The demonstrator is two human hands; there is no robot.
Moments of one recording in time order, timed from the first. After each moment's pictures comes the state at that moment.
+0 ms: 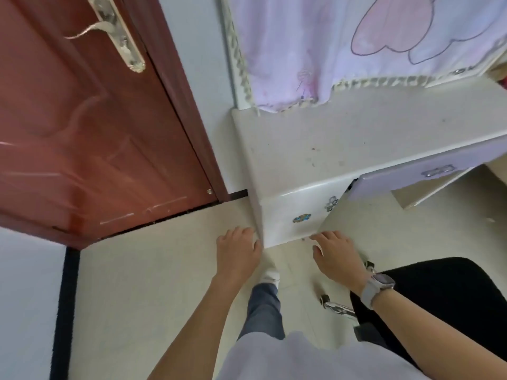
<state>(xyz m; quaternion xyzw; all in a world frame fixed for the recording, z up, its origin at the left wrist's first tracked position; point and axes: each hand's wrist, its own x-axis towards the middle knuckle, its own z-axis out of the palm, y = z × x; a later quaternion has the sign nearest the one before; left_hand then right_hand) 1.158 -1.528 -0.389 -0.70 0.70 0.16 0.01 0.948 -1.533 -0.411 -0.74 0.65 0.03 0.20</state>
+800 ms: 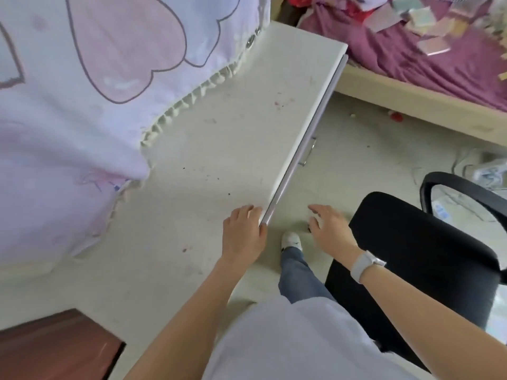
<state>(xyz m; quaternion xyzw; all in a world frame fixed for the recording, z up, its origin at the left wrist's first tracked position) 0.878 -1.823 -0.436 -0.34 0.92 0.20 0.05 0.737 -1.690 -0.442 -0.32 0.88 -0.18 0.30</state>
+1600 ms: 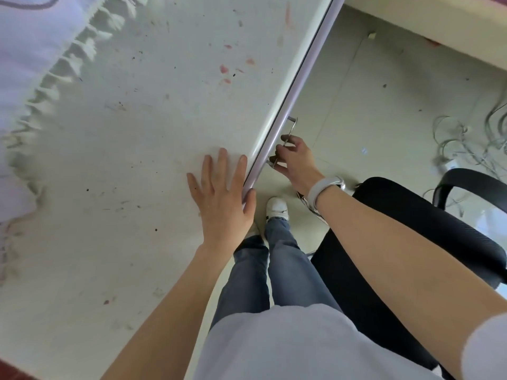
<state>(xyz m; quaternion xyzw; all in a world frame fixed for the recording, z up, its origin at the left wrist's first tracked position) 0.722 -1.861 -0.525 -0.36 0.93 0.07 0.00 0.561 -1.821 -0.566 0.15 0.66 -0.53 0.51</state>
